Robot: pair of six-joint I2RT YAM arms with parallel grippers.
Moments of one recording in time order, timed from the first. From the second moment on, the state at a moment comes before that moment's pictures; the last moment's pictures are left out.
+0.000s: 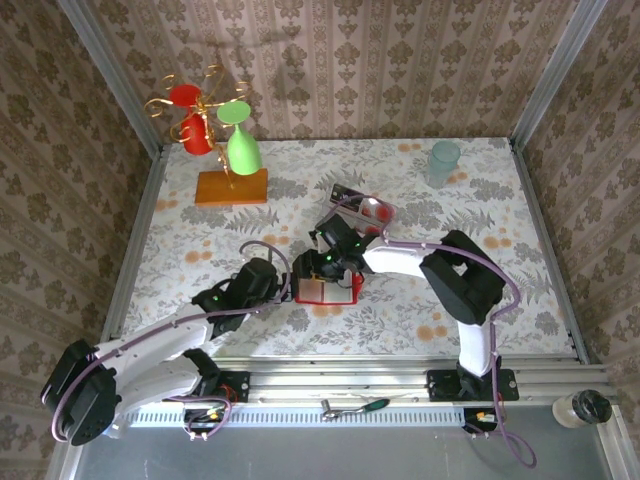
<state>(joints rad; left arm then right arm) -0.82 0.99 0.46 -0.28 -0.32 -0.61 0.76 1.95 1.16 -0.14 -0.43 0.79</state>
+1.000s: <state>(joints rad) -0.82 1.16 0.51 -0.19 -0.30 -0.62 0.66 1.83 1.10 -0.21 -0.42 0.73</state>
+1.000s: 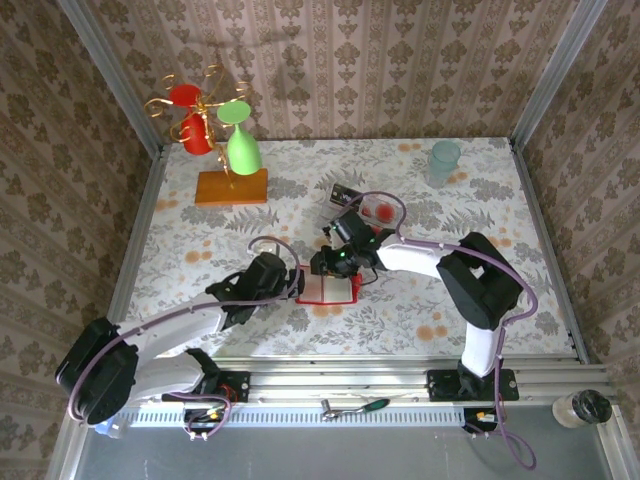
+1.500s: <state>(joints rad) -0.87 1.27 0.53 -0.13 -0.29 -0.63 0.59 1.85 1.61 -0.71 -0.10 0.35</state>
